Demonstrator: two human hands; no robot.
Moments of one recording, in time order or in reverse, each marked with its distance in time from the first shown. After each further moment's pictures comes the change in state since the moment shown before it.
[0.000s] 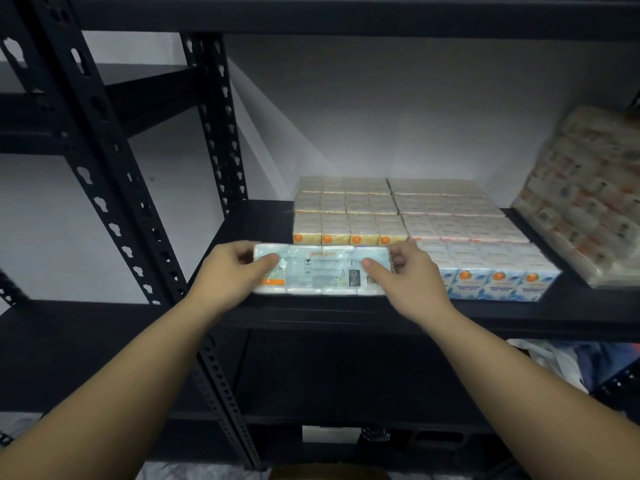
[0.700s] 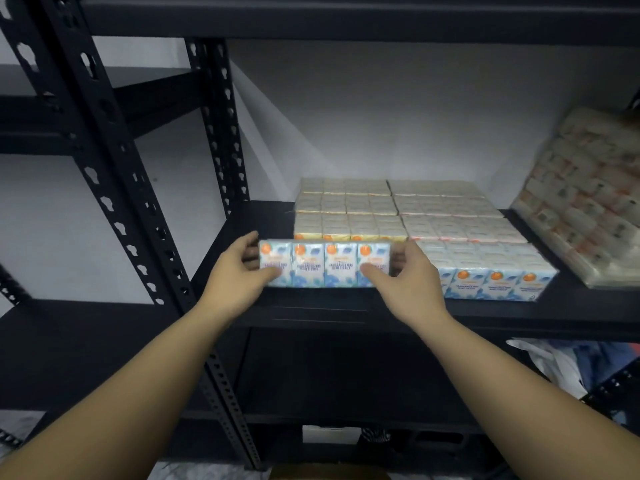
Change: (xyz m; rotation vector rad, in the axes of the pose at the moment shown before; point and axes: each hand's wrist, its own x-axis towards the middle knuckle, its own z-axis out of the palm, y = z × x) left_hand -0.004 -0.013 0.016 -0.172 0.018 0.020; right_hand -0.006 0.006 0.007 0.070 0.070 -0.021
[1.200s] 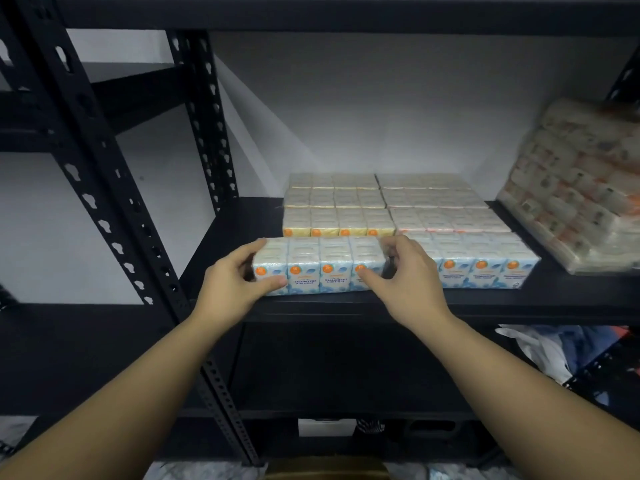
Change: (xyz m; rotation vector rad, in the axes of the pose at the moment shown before) left_hand -0.012 -0.017 0.005 0.063 -0.066 0.155; right_hand -0.014 0.006 -0.017 -0.175 0.013 -0.180
